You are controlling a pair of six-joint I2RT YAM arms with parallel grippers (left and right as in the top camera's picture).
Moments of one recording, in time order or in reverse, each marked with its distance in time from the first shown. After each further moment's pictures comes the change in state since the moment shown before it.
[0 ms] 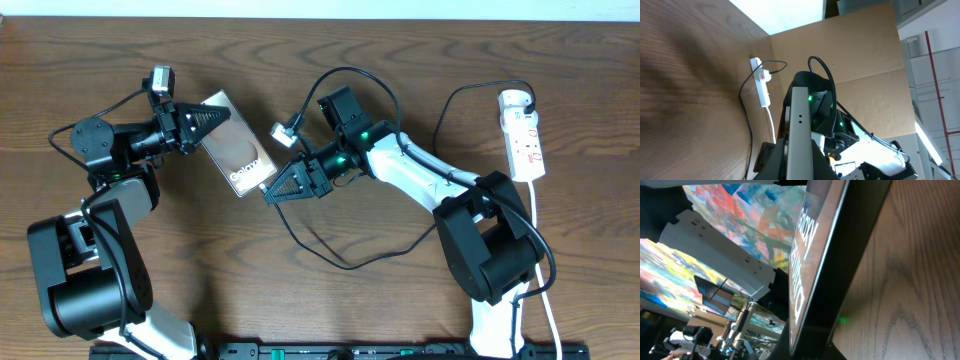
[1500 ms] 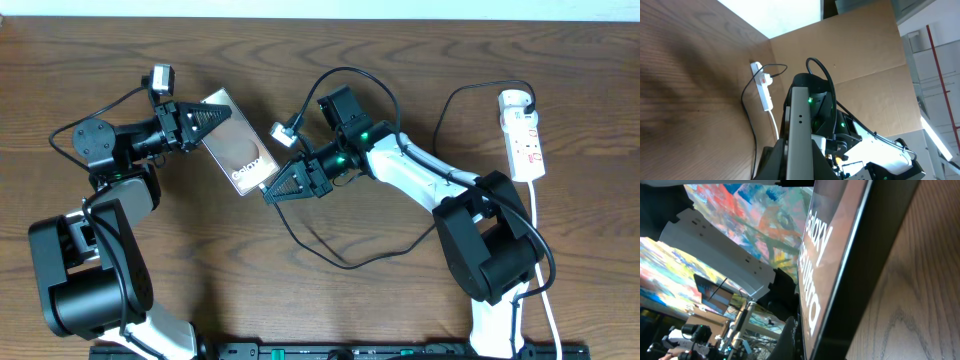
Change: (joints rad) left arm -0.005 0.000 0.000 0.029 -0.015 0.030; right arm 0.001 0.001 -0.003 0.023 -0.005 0.003
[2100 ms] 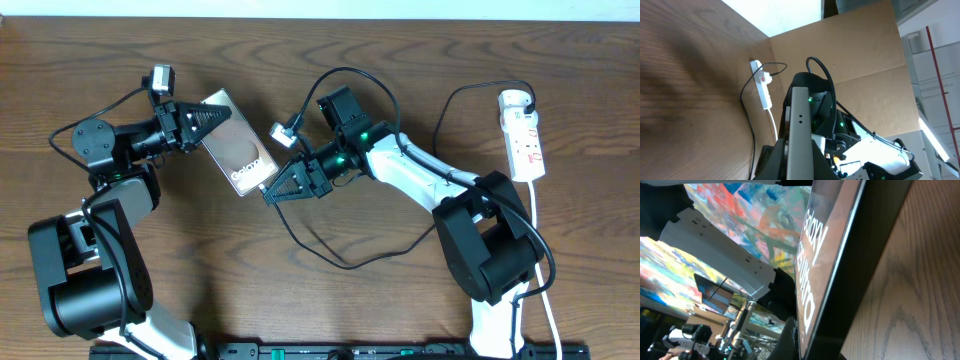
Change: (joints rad) left arm 0.000 0.000 0.000 0.000 0.008 -0.019; right arm 0.000 0.000 0.000 -0.001 0.000 0.000
